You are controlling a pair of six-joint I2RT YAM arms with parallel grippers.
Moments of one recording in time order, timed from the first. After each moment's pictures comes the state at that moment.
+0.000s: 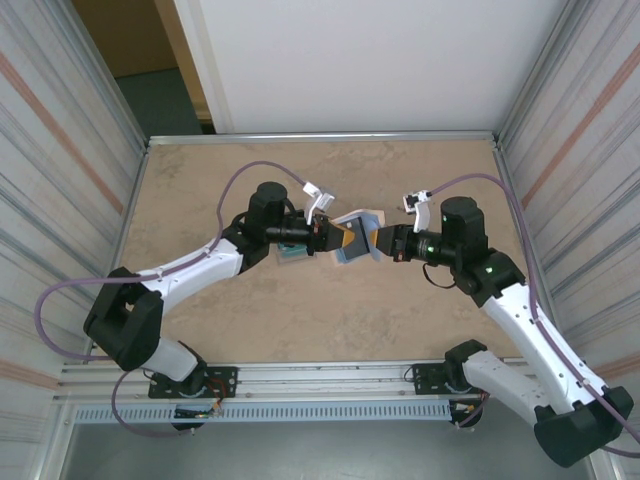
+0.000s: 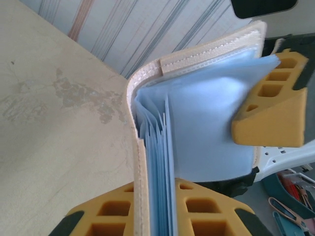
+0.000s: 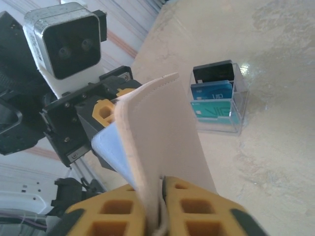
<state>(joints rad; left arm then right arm) -0.67 1.48 0.96 0.23 0.82 -0.39 0.43 0.88 0.88 -0.46 -0.54 0.55</state>
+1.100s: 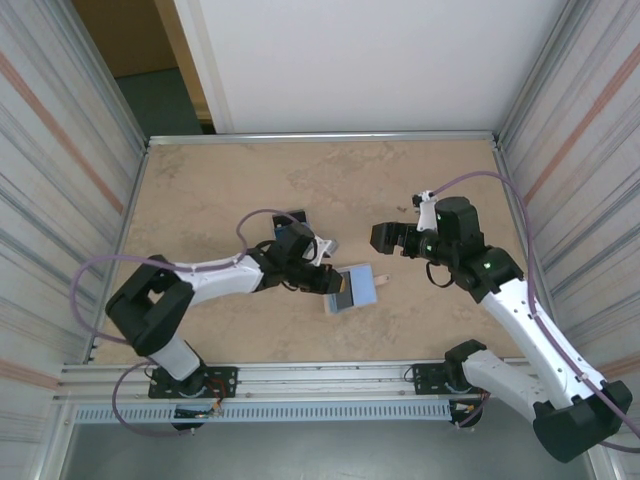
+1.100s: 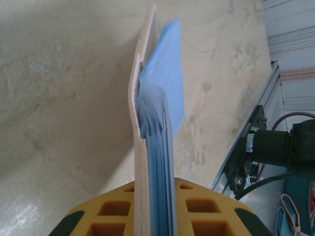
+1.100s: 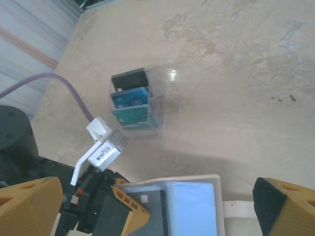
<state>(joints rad) -0.80 1.63 0.84 -0.05 0.58 -0.62 0.43 0.91 0.90 -0.59 -0.23 0.48</state>
